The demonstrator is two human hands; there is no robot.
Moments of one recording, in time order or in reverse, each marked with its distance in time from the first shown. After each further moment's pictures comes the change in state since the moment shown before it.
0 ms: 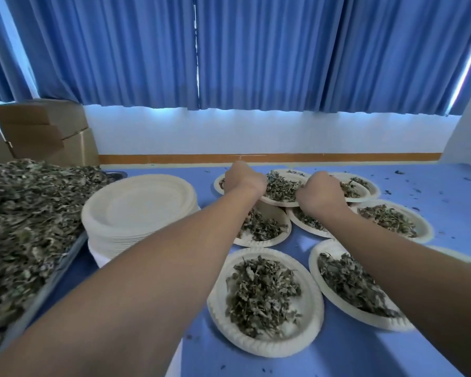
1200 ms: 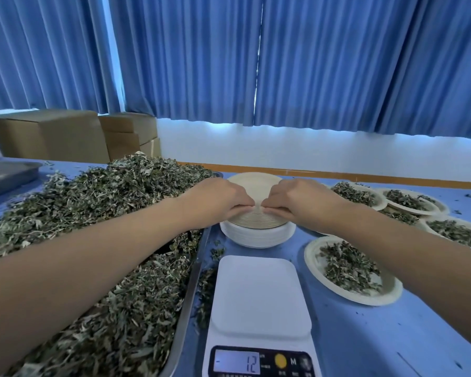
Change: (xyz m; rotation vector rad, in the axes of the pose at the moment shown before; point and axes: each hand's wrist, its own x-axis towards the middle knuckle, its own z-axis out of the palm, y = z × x) left_hand -0.105 -0.127 -0.262 1.019 -0.215 0.940; right_hand -0.158 -0.158 -0.002 -0.537 -0.183 -1.258
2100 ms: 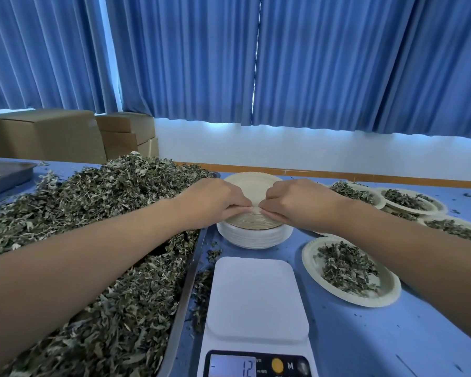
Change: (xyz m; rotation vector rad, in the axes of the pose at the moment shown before) left_hand -0.003 0.001 0.000 -0.141 0.093 0.015; right_hand 0.001 0.000 0.001 -0.221 0.004 -0.154
